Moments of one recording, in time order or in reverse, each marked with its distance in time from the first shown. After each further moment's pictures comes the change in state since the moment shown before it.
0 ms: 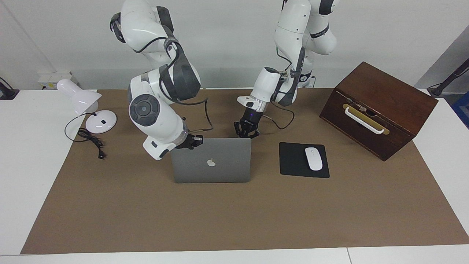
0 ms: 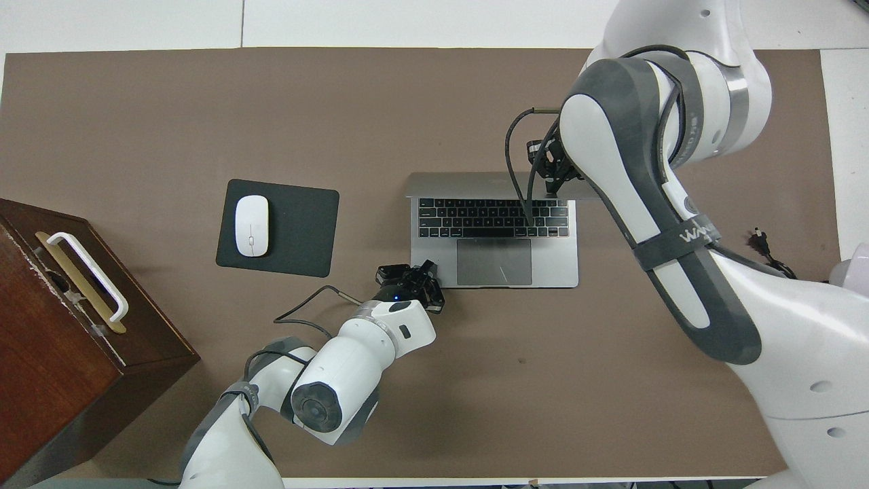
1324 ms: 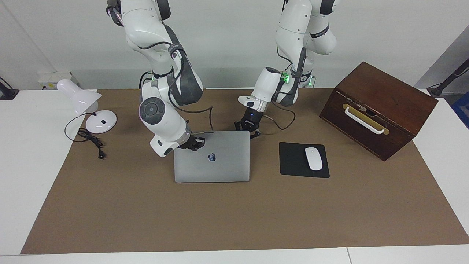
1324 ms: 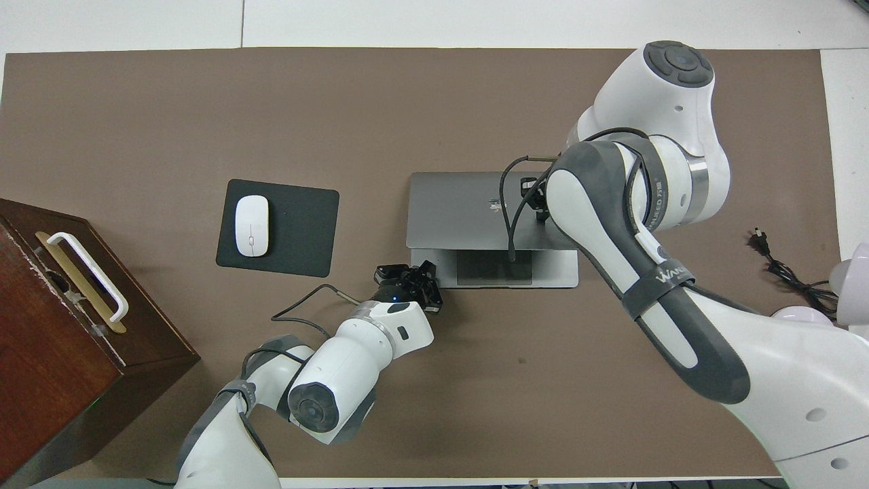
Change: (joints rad) left arm 0.007 -0.004 0.002 -0.007 0.025 0.003 0.002; right arm 0.010 -0.176 0.004 -0.459 0.025 0.358 0.000
